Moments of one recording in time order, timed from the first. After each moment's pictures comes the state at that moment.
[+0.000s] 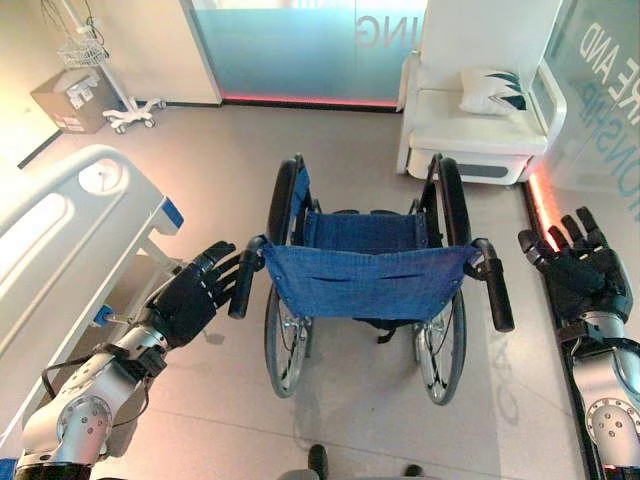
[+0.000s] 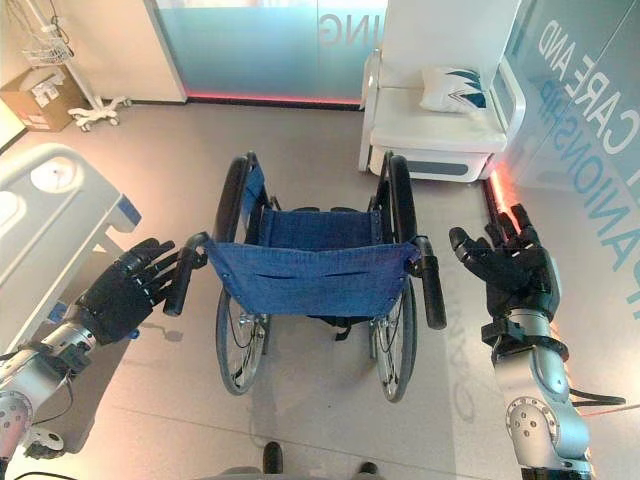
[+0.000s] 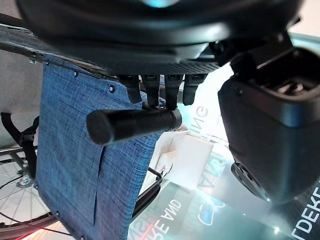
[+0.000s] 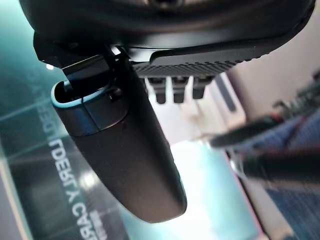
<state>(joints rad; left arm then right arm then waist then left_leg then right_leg) 0.14 0.76 0.25 -0.04 -1.03 0.39 -0.32 0.12 -0.54 -0.25 -0.23 1.00 0.08 -0.20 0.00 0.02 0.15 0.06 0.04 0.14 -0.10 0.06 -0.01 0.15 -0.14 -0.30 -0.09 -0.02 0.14</state>
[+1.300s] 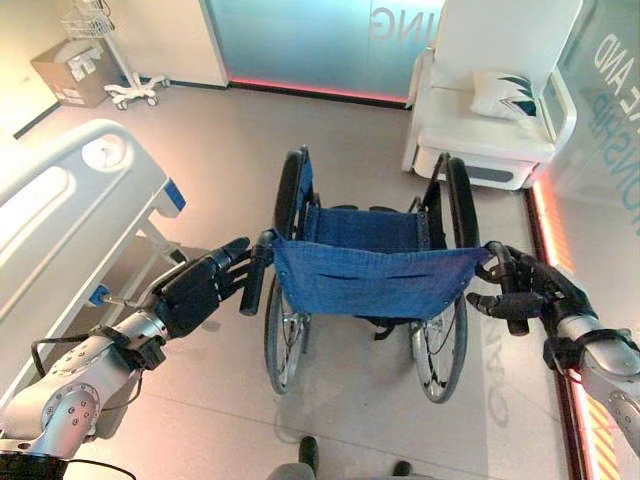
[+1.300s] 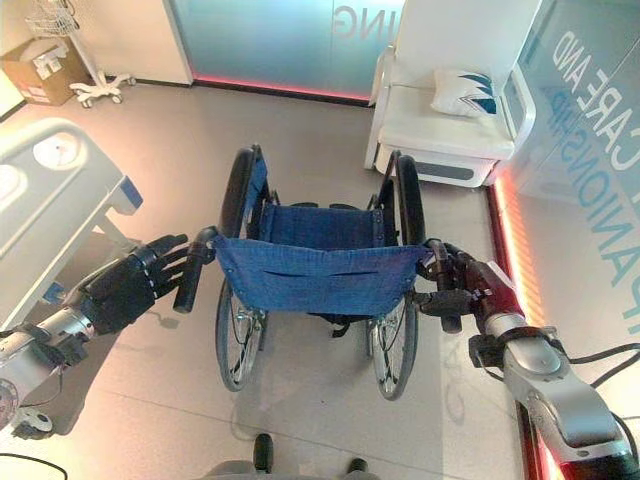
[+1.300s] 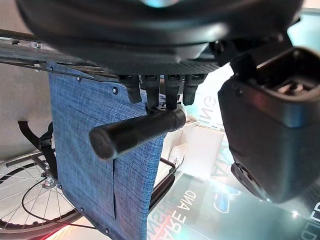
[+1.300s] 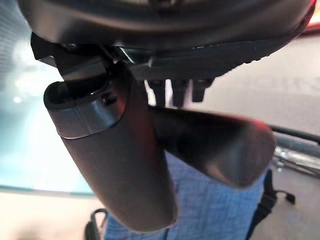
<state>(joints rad) 0.13 0.91 0.15 -0.13 -1.08 0.36 -0.26 0.11 -0.85 -0.05 -0.27 0.60 0.44 -0.21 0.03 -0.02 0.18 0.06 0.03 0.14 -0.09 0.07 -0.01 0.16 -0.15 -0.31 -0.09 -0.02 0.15</state>
